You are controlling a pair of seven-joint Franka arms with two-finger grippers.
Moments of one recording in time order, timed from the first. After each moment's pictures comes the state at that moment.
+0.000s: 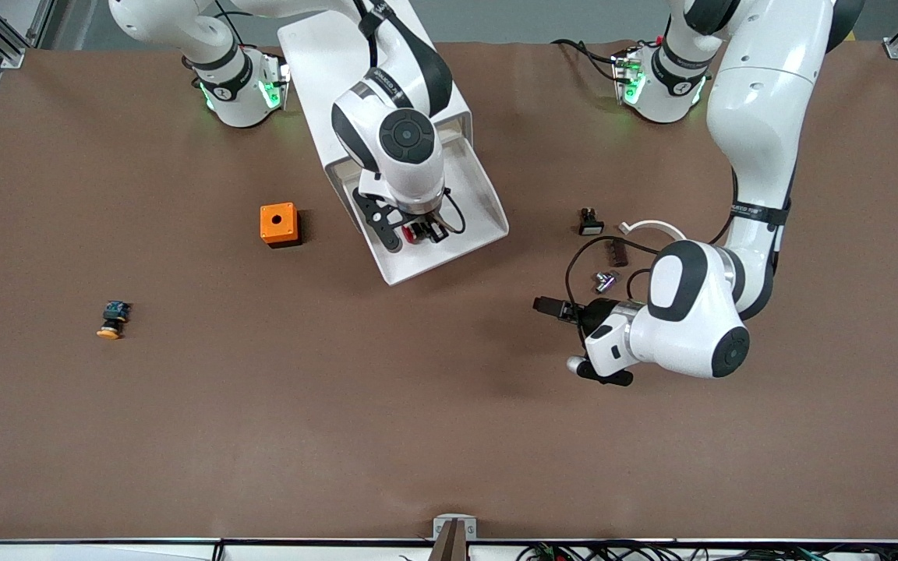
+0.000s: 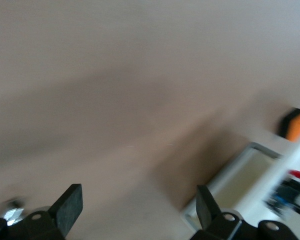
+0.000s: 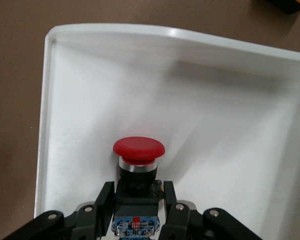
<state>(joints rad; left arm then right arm) -0.31 0.73 -0.02 -1.33 -0.51 1.77 0.07 0.92 0.45 -0.15 -1.65 0.18 1.99 1.70</state>
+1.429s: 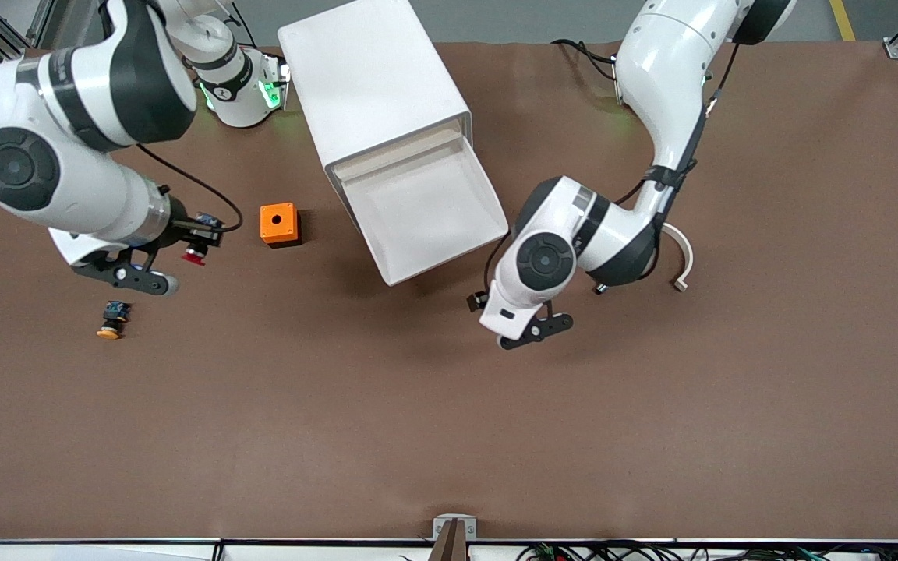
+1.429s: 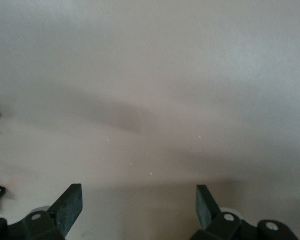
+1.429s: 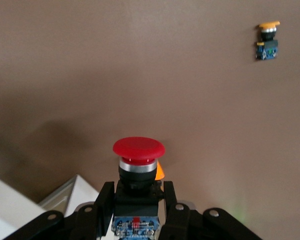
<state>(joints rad) -0.62 0.73 -0.02 -1.30 -0.15 1.90 -0.89 0.37 0.18 -0.18 -1.67 0.02 1.58 0.40</state>
